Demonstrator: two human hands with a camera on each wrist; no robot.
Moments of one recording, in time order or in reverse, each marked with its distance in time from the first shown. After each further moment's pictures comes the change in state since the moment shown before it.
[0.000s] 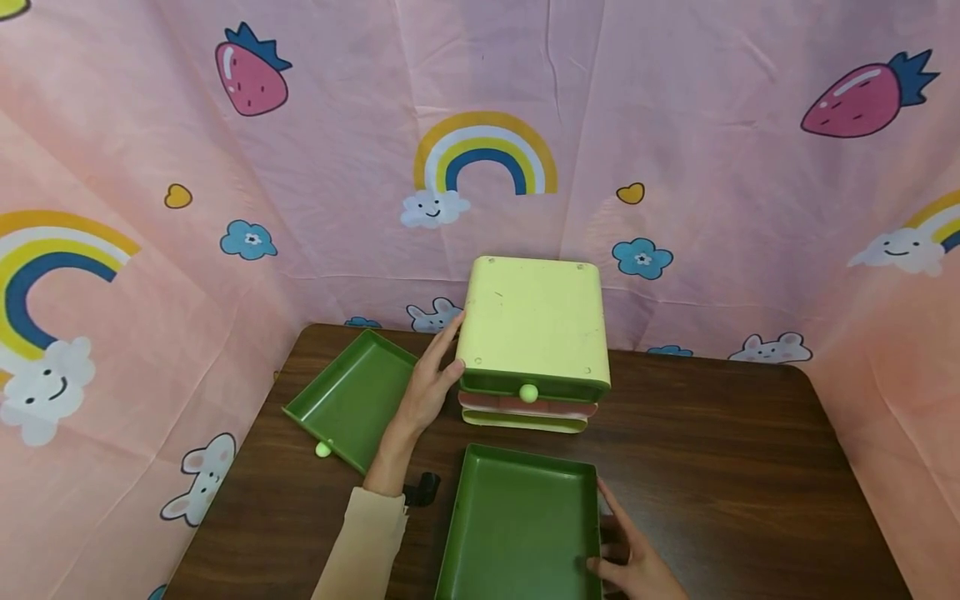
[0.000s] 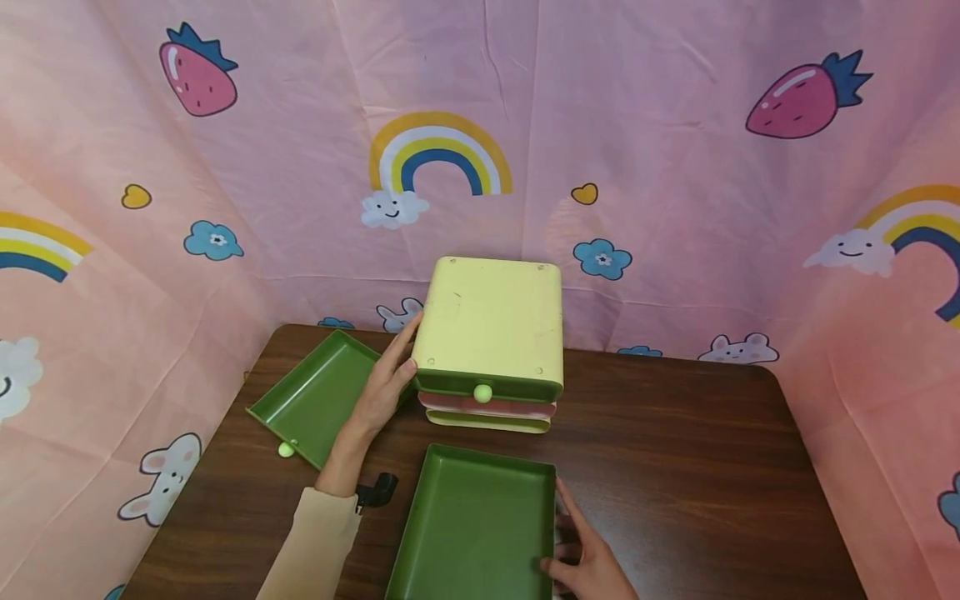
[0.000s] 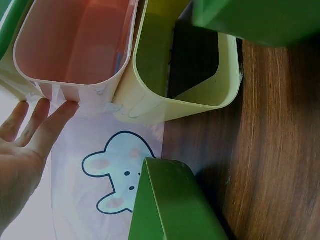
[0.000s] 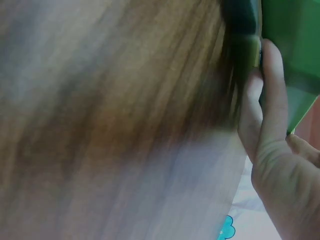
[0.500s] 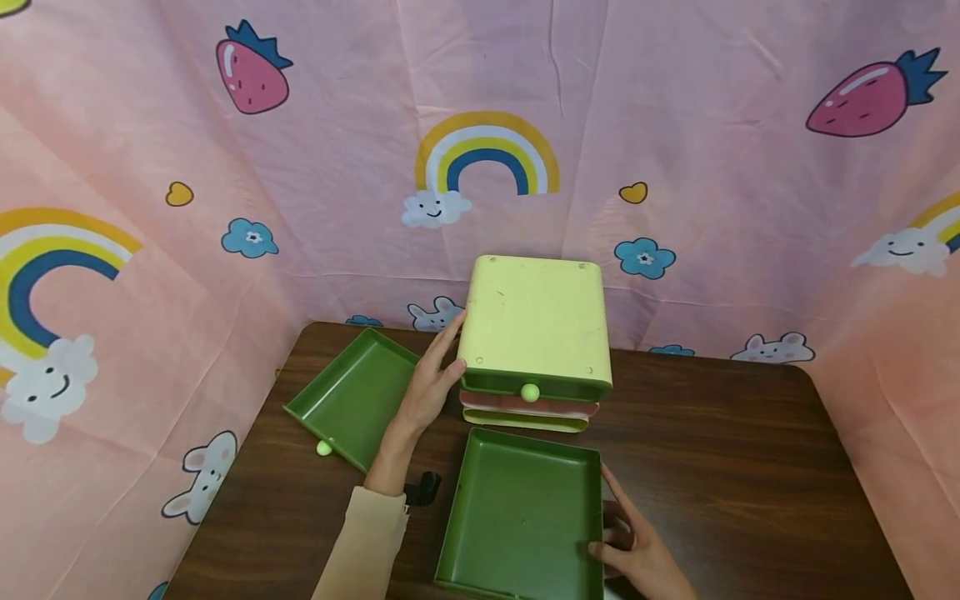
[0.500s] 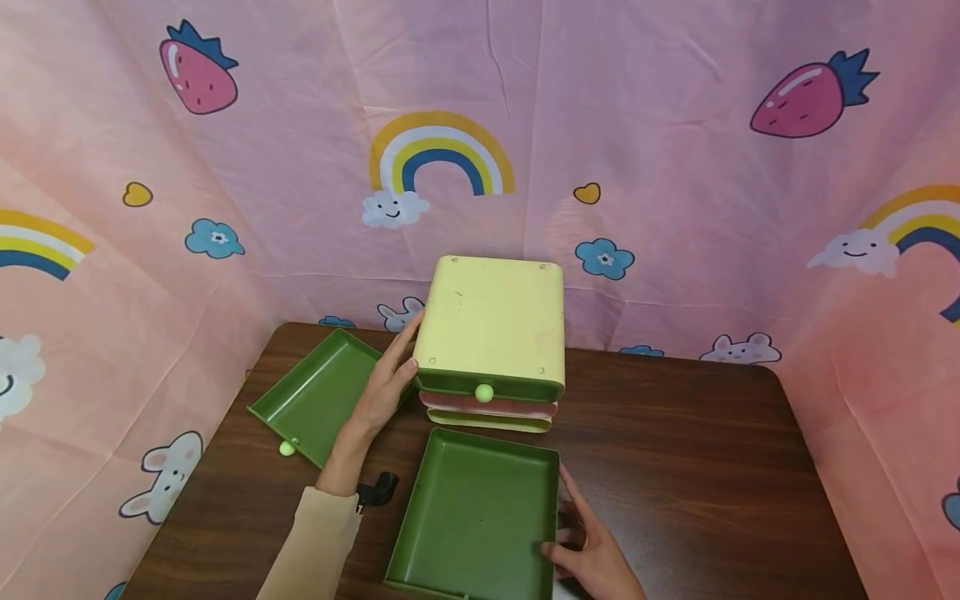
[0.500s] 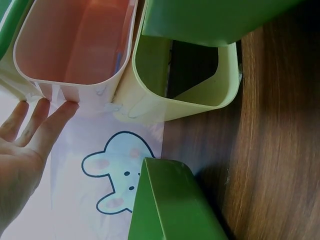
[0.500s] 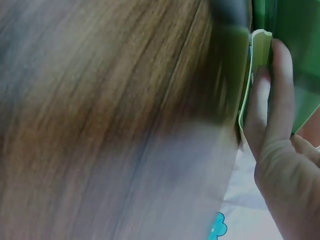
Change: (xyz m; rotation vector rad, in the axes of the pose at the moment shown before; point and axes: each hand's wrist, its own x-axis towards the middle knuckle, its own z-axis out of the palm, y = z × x) left_hand 0.000 0.001 -0.001 -0.031 -0.013 -0.011; right_hand 0.004 -0.019 -0.002 0.065 0.057 0.032
